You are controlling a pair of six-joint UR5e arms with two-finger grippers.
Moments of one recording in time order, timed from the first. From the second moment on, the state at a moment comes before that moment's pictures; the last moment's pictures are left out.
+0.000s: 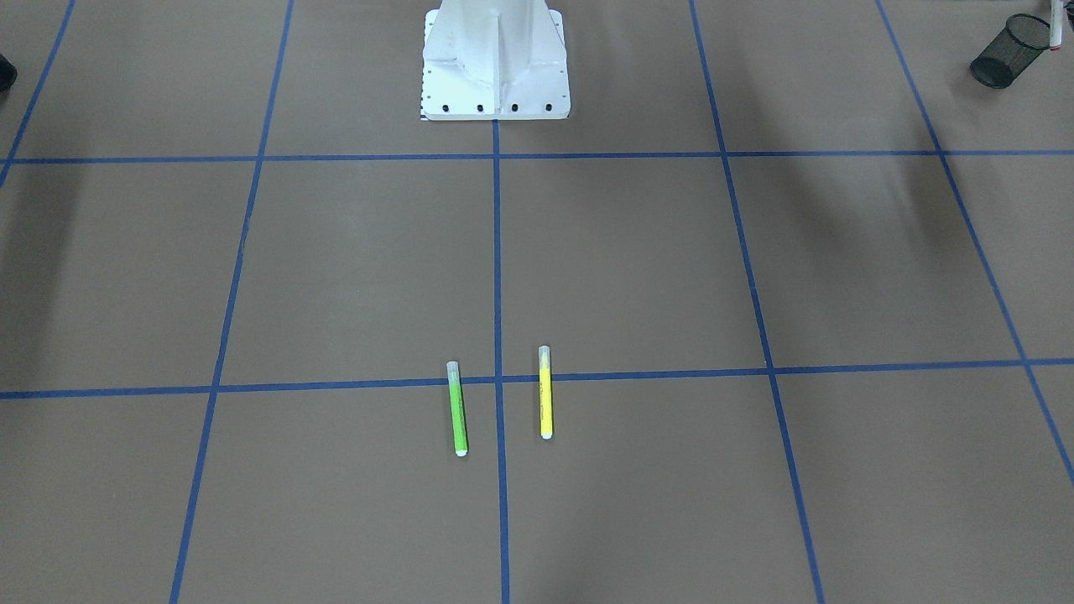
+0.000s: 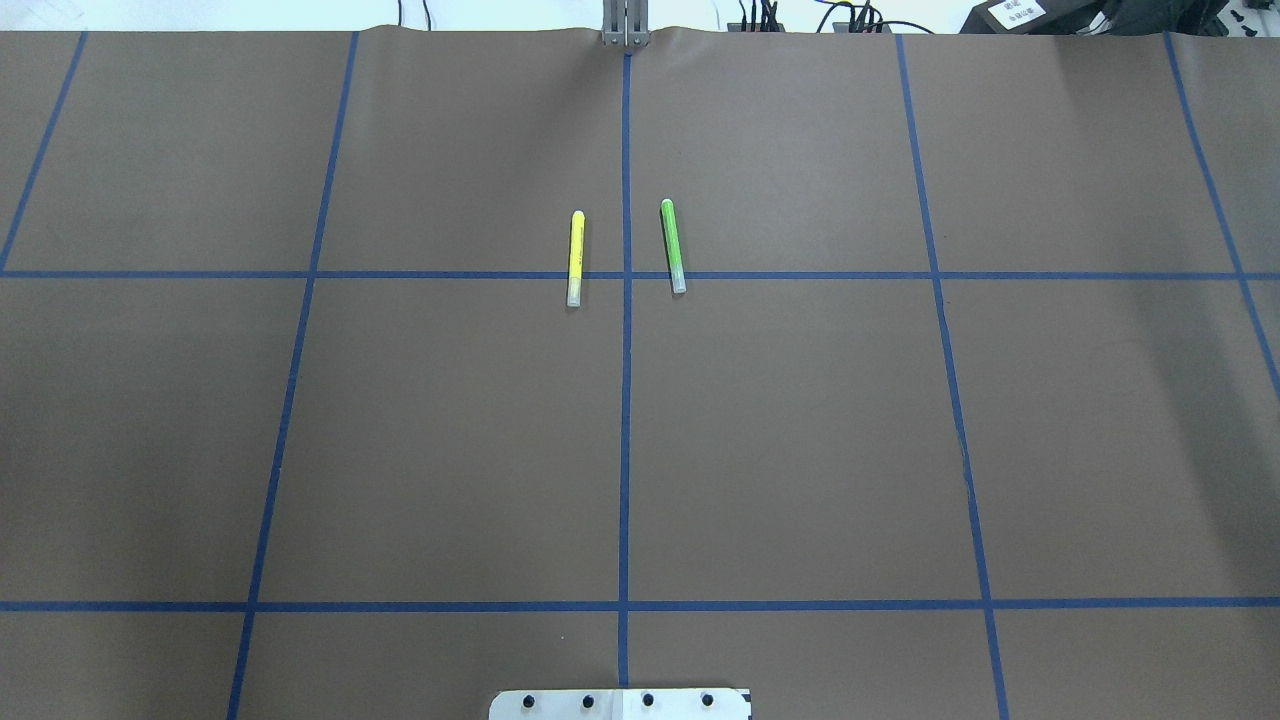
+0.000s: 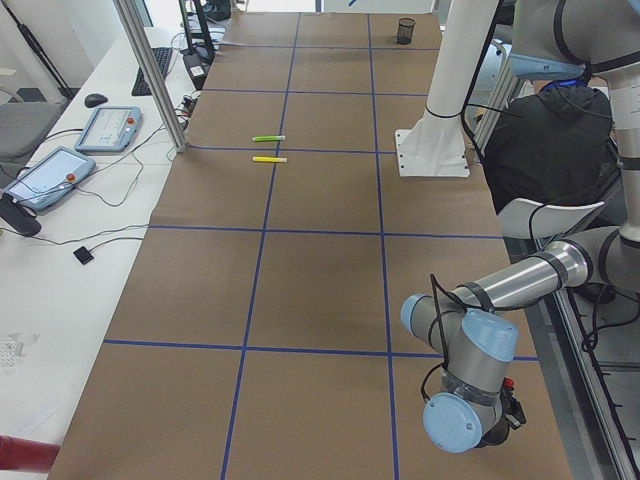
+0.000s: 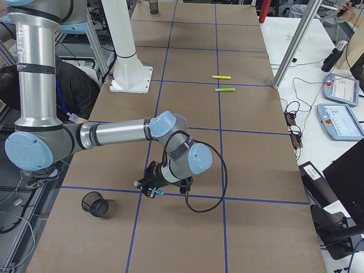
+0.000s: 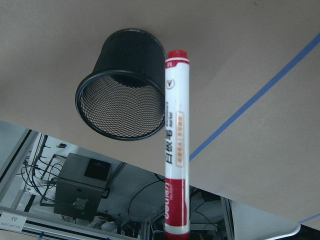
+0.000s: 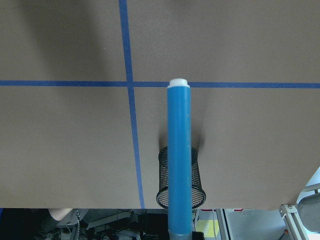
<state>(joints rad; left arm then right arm) -1.93 -1.15 -1.68 -0.58 -2.11 0.52 1.64 -1.61 1.78 -2.63 2.10 -0.62</state>
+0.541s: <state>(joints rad) -1.95 -1.14 -1.64 -0.56 -2.08 0.55 1.64 -1.61 1.78 -2.62 2.12 -0.62</state>
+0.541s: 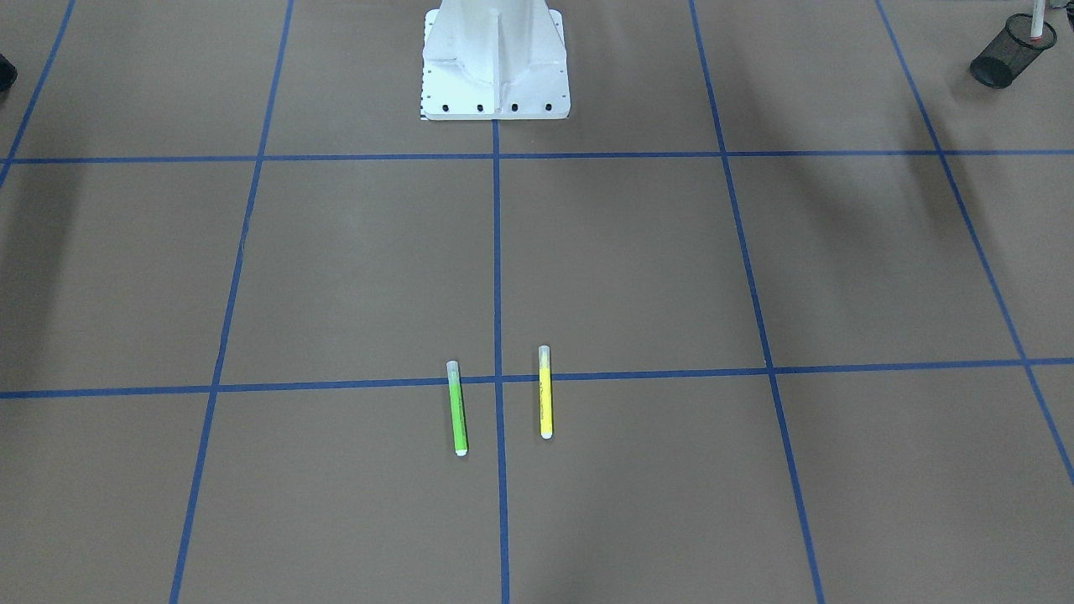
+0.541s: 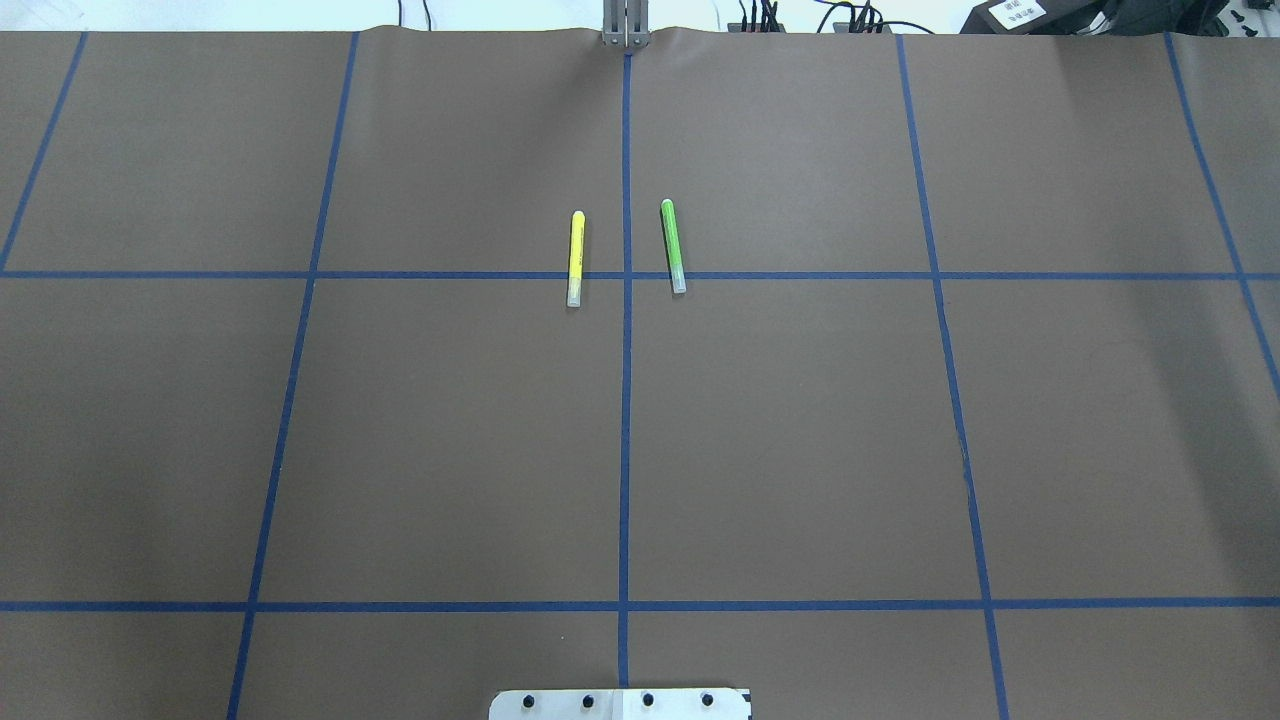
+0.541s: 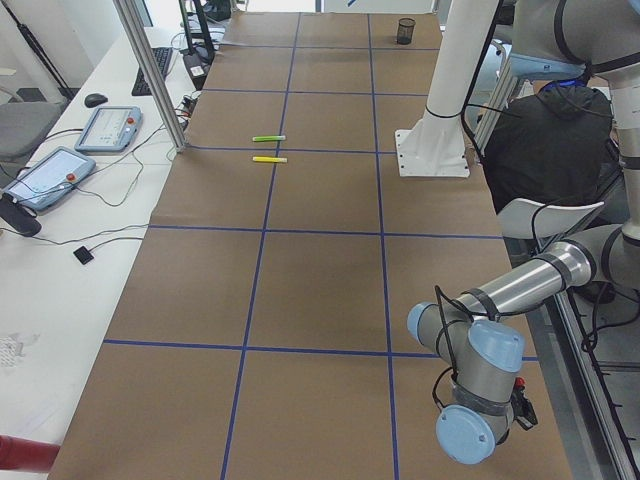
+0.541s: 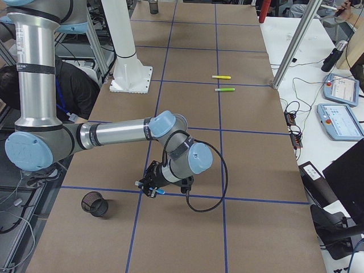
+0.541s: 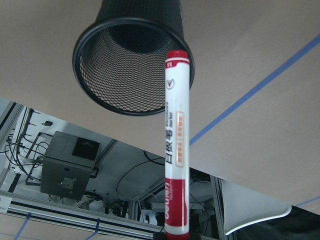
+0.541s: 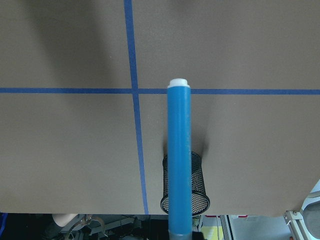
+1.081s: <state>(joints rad) -2.03 -1.15 -1.59 -0.57 -2.01 0.55 1.64 -1.62 1.78 -2.62 2.13 -0.62</state>
